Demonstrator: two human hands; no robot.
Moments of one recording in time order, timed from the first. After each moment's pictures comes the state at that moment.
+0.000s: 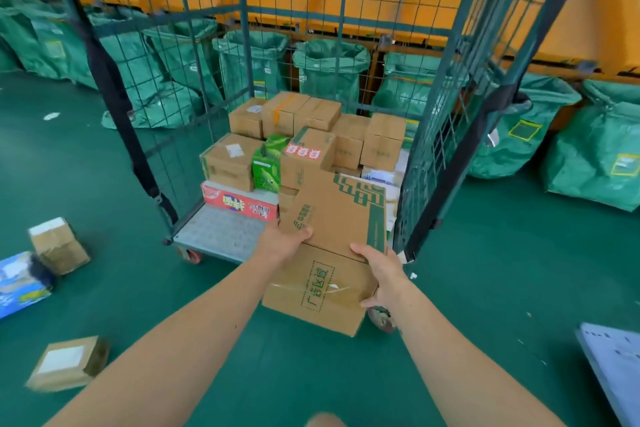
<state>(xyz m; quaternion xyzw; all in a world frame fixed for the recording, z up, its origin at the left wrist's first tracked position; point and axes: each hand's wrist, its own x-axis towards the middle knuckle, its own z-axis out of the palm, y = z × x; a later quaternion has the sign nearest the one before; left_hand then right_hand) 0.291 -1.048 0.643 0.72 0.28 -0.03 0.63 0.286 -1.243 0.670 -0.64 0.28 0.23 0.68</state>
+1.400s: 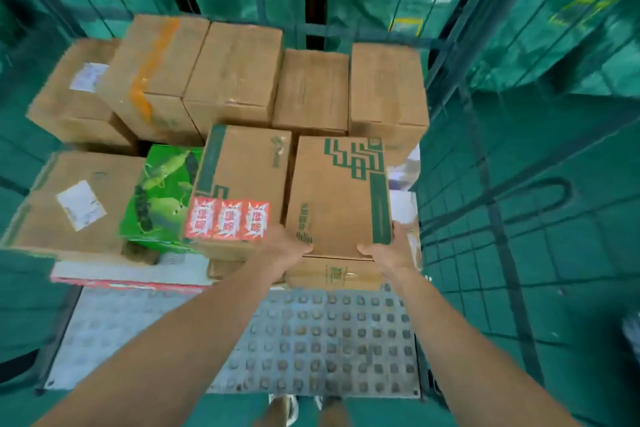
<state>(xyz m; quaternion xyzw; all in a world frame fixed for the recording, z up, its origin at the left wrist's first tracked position) 1.002 -0.989 0.451 0.79 0.28 -0.30 0.46 0.979 -1.185 0.452 -0.73 0.35 0.19 0.56</state>
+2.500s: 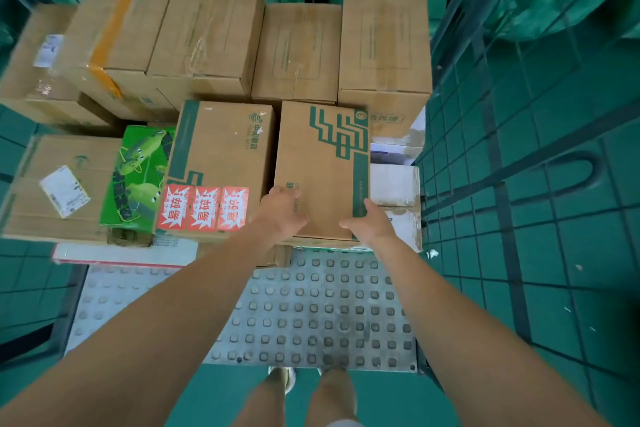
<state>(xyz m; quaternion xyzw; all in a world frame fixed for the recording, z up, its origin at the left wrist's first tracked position) 1.055 -1.025 0.436 0.92 0.04 -0.34 0.20 1.032 -1.213 0.417 -0.78 0.28 0.35 0.44</state>
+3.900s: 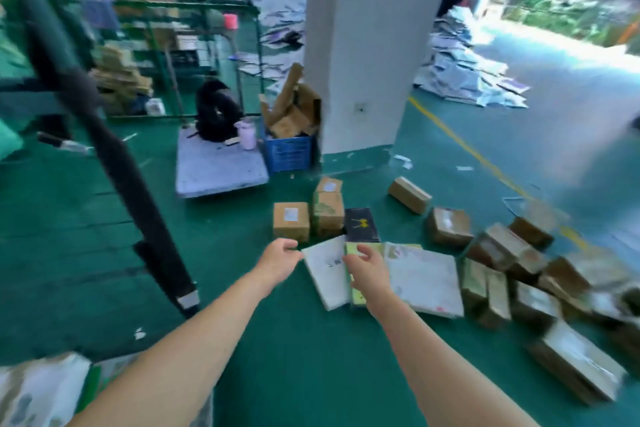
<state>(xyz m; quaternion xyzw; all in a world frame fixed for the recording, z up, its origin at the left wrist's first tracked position) 0.490 -1.145 0.616 0.60 -0.57 -0.53 0.17 0.328 -1.079 0.597 -0.23 0.75 -0.44 0.44</state>
